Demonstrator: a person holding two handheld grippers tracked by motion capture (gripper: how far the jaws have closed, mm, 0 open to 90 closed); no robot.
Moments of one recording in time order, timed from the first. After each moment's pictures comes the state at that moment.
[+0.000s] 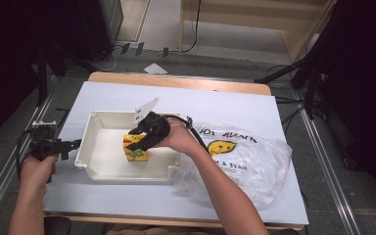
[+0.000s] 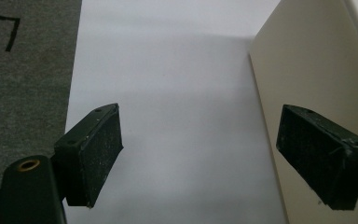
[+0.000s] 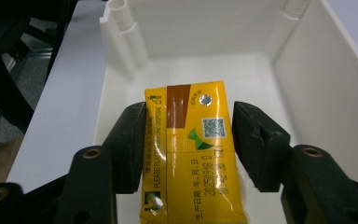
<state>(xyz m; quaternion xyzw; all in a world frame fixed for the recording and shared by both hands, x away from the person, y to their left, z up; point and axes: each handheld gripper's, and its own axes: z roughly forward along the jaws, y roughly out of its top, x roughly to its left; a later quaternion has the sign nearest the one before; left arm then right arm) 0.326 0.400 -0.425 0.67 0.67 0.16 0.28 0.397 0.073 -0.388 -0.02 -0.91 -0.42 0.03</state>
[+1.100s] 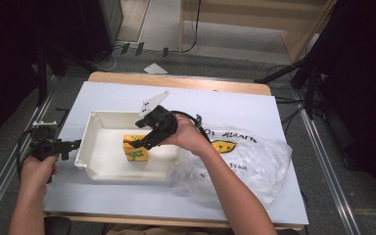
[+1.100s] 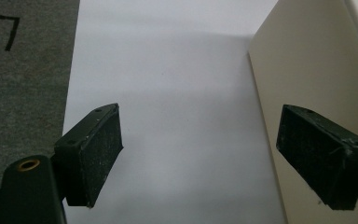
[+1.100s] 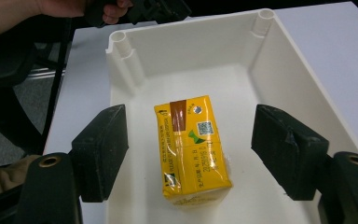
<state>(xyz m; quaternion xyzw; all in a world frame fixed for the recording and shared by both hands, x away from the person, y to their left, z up) 0.326 0.399 -0.425 0.67 0.67 0.16 0.28 0.385 0.051 -0.353 -0.06 -0.90 -0.44 0.02</state>
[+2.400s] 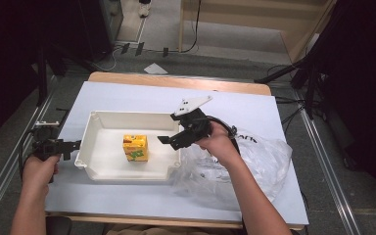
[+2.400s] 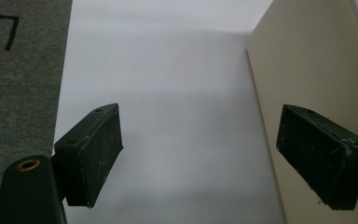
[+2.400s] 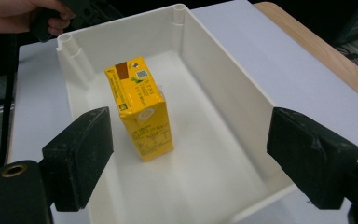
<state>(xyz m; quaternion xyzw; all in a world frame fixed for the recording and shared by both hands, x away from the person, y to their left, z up) 0.328 0.395 -0.428 0.67 0.67 0.16 0.28 0.368 -0.031 -0.345 -0.18 -0.86 -0.46 -0.07</state>
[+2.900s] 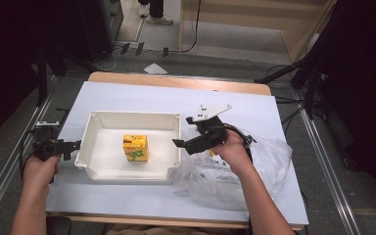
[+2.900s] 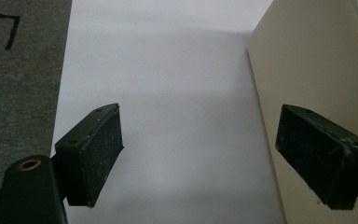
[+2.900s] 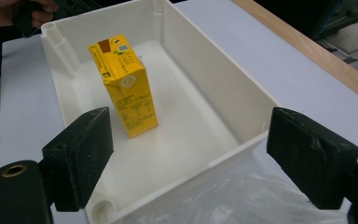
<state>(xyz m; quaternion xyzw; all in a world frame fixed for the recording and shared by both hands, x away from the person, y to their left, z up) 0.328 0.394 -0.429 0.67 0.67 0.16 0.28 0.356 -0.071 -0.357 -0.21 -0.85 -0.47 -0.09</state>
